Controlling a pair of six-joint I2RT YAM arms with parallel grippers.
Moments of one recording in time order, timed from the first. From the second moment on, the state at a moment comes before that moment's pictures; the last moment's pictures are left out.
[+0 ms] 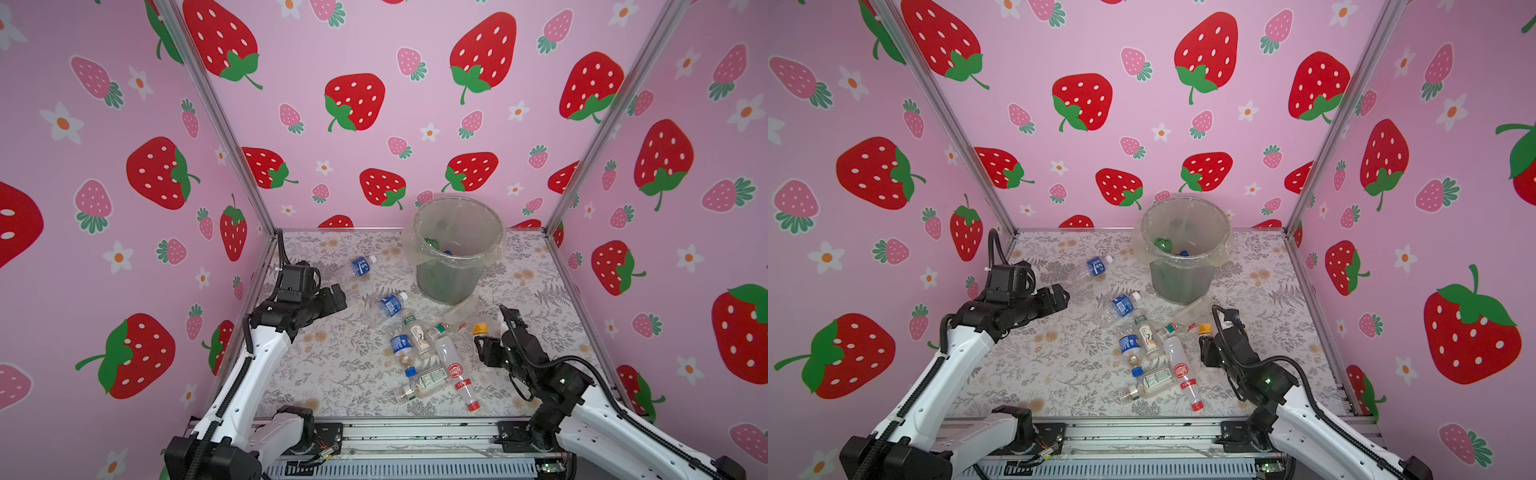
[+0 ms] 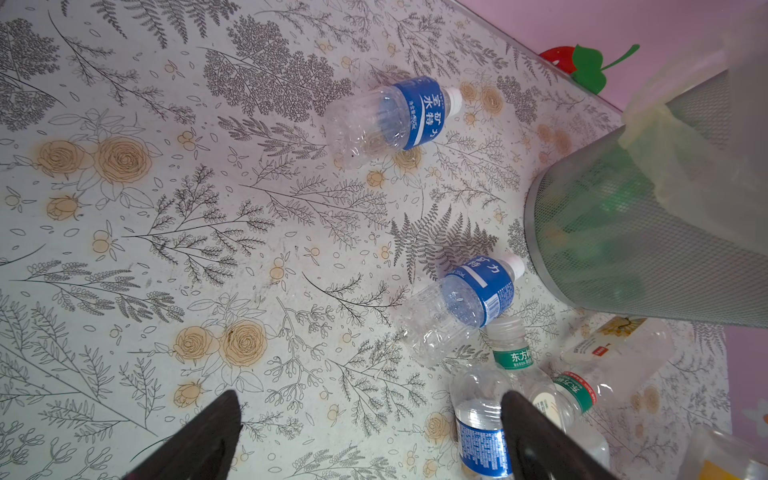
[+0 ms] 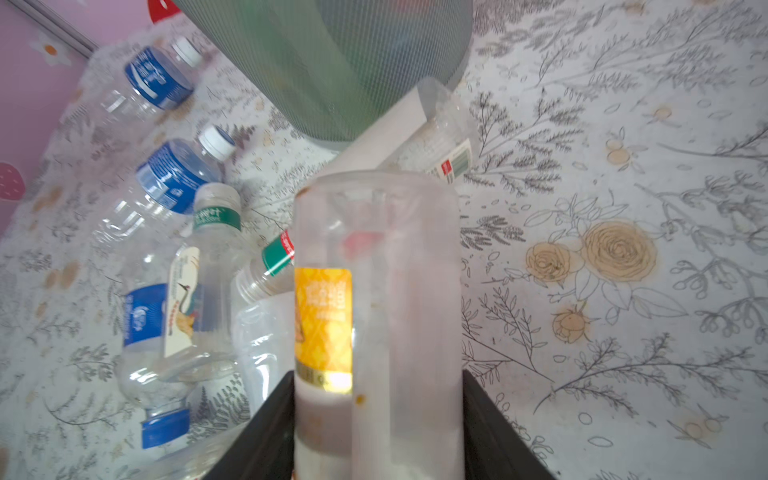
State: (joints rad) left arm -0.13 1.08 1.00 -0.79 0.08 -0.46; right arm 0.82 0.61 0.44 -0.50 0.28 0.65
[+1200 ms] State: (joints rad) left arm -0.12 1.10 1.00 -0.79 0.08 -0.46; right arm 0.82 0.37 0.61 -0.30 0.41 0.48
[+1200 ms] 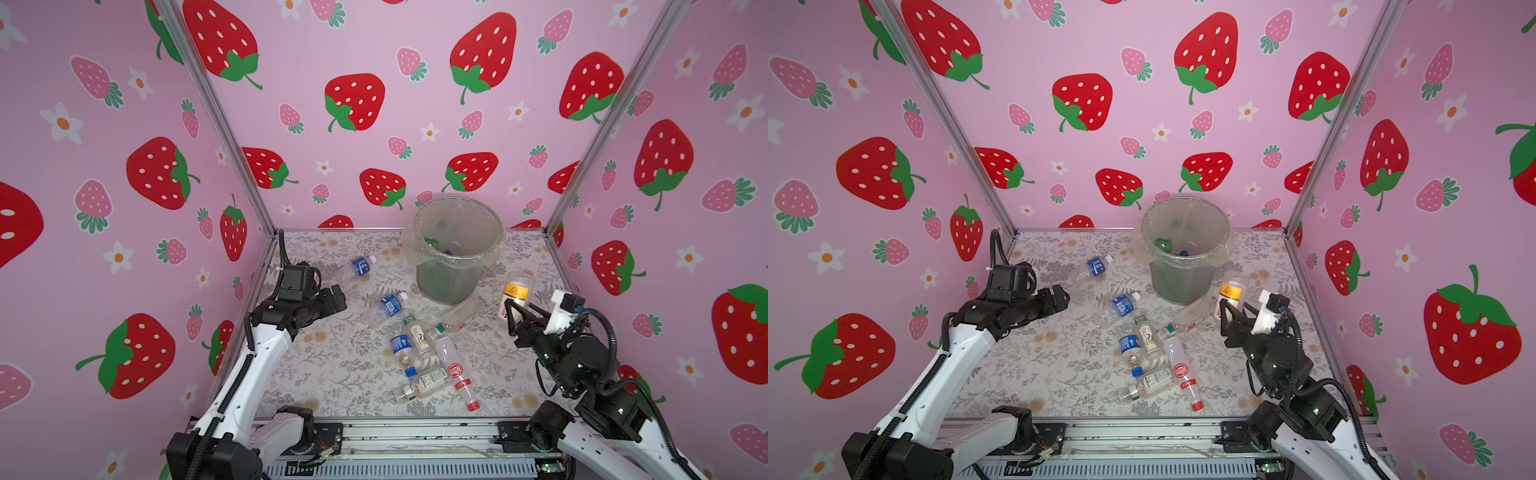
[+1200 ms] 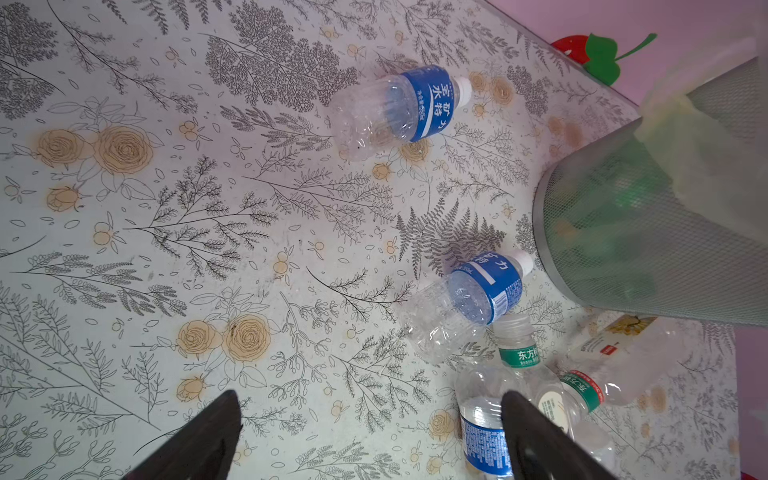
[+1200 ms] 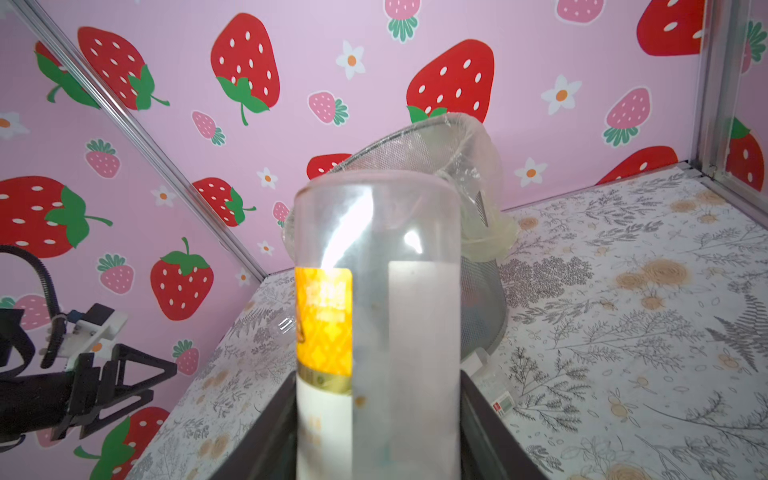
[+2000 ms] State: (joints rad) left arm -0.12 1.10 1.00 -0.80 0.08 -0.46; right arm 0.71 1.51 1.75 -0.51 0.44 0.29
